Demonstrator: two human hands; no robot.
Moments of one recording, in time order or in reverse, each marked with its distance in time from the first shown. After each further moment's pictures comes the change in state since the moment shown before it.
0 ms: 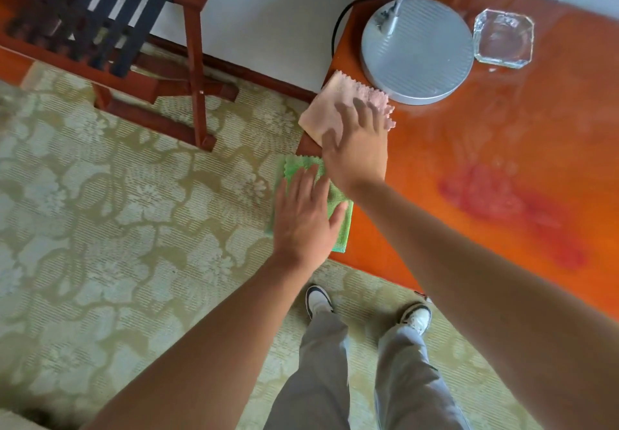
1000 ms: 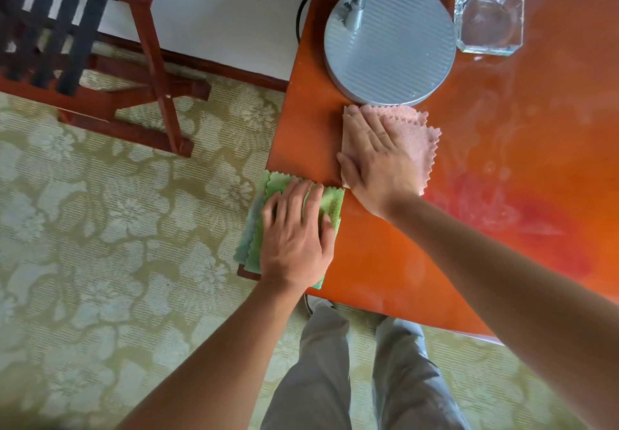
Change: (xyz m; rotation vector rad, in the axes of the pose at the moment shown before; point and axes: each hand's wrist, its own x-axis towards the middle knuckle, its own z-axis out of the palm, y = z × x) left_hand 0.028 0.009 0.041 -0.018 0.177 0.114; right_hand 0.020 0.101 -0.017 -0.180 -0.092 -0.285
